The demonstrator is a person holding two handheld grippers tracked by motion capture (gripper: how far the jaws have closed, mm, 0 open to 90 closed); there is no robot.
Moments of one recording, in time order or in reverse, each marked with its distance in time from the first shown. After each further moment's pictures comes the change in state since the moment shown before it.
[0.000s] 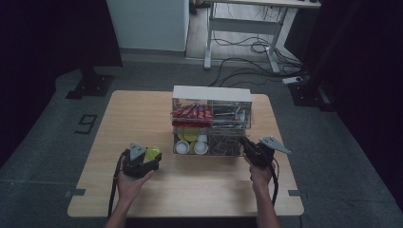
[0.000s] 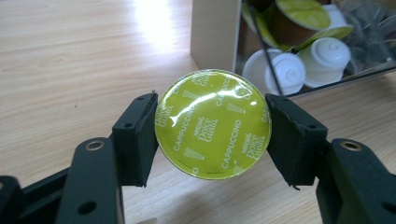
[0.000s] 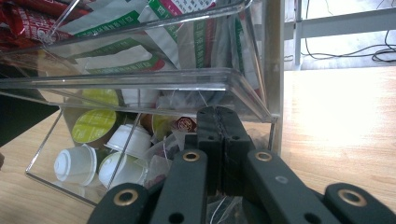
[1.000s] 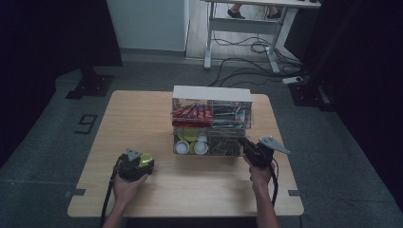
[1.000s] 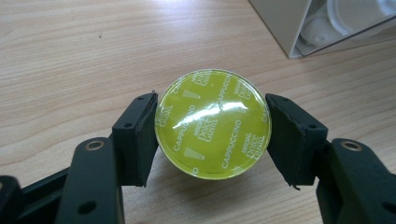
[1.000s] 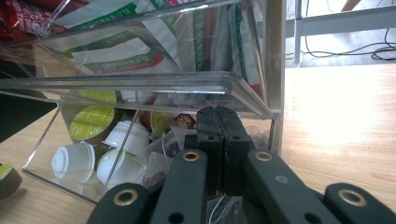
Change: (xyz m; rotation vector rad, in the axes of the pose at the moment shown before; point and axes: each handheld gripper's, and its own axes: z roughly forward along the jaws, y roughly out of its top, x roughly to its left) left arm 0.025 -0.032 0.024 0.152 0.070 -0.025; right arm 0.000 -0.002 0.002 0.009 -0.003 -0.004
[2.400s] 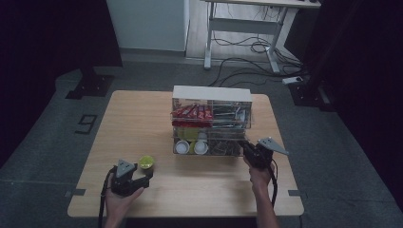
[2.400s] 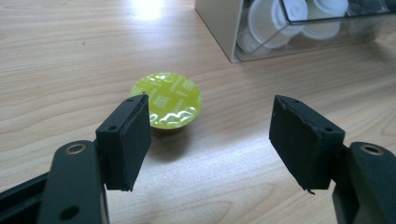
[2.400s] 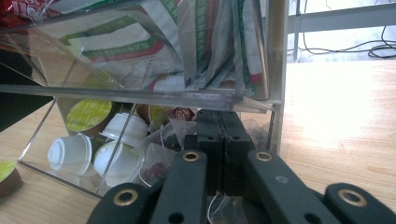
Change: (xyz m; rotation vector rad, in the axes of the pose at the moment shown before) left arm -0.013 -0.022 -0.054 -0.112 -0.114 -0.011; right arm 0.002 -0.003 -0.001 0.020 -0.012 -0.015
